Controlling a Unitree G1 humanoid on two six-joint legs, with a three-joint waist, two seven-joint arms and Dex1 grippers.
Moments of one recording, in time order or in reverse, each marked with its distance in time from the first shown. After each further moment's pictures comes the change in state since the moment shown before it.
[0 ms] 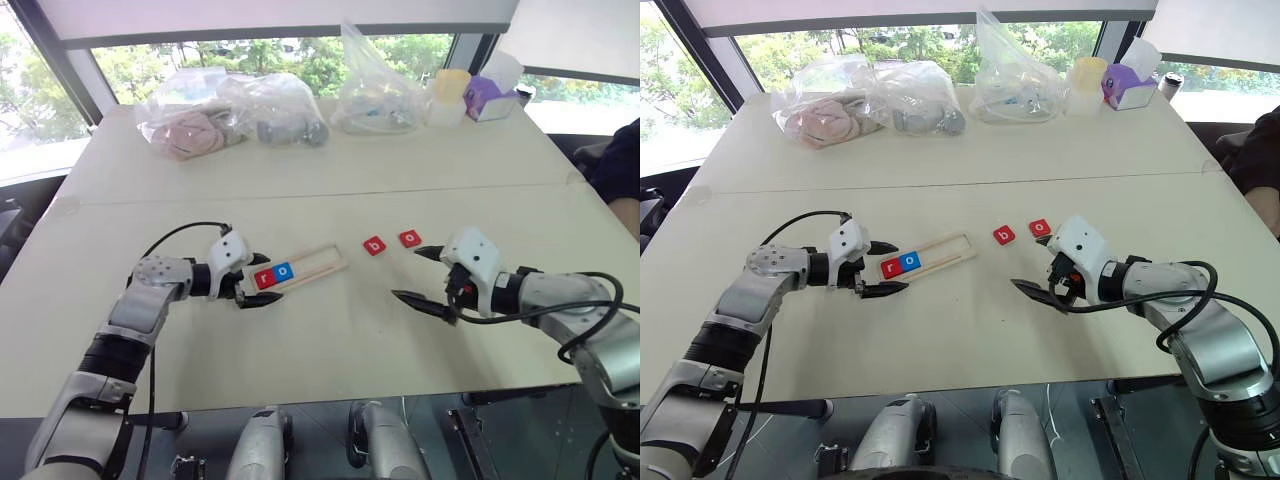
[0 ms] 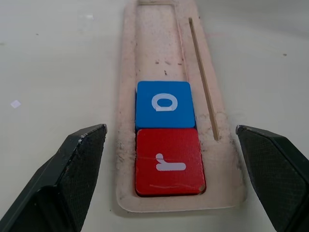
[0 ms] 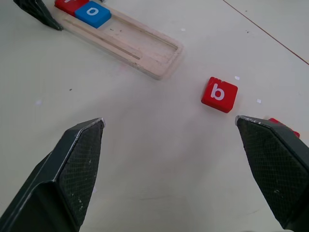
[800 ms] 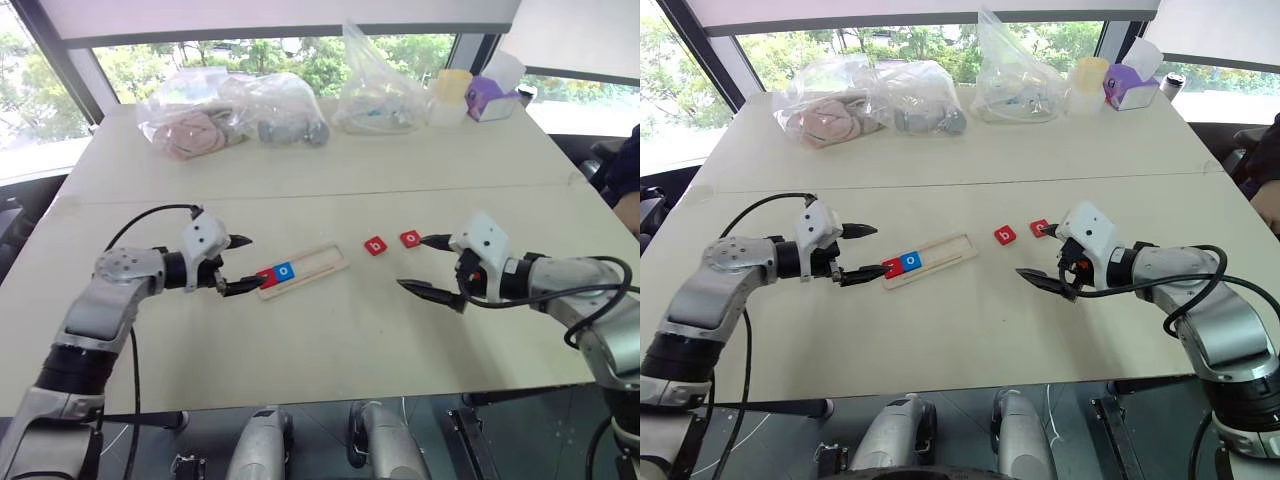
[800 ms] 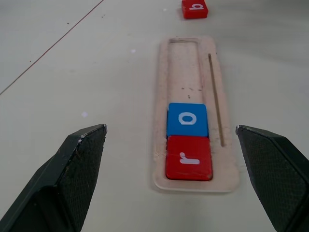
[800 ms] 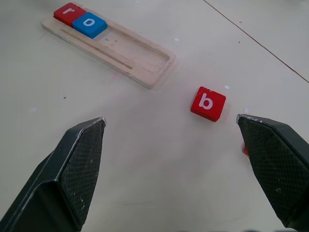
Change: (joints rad) left arm 0.054 0.089 0.093 -0.193 -0.090 0.099 0.073; right arm -0.045 -0.007 -0.022 0.058 0.007 -0.028 0.057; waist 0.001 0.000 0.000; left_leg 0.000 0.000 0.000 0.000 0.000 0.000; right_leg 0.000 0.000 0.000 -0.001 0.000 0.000
